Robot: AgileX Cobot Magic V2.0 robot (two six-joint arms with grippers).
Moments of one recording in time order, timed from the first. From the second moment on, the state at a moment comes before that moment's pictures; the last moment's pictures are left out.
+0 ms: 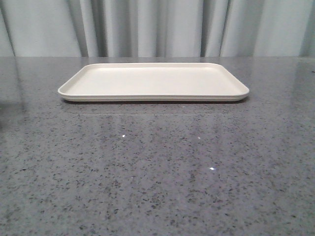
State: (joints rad) left arm 0.02 1.14 -0.93 -0.08 0.83 -0.02; right arm 0.05 0.48 -0.55 -0.06 0.51 0.13
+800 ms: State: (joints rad) left arm -0.01 1.22 -1.10 -0.17 0.84 -0.02; right arm 0.05 0.52 -0.57 -0.06 0.52 0.13
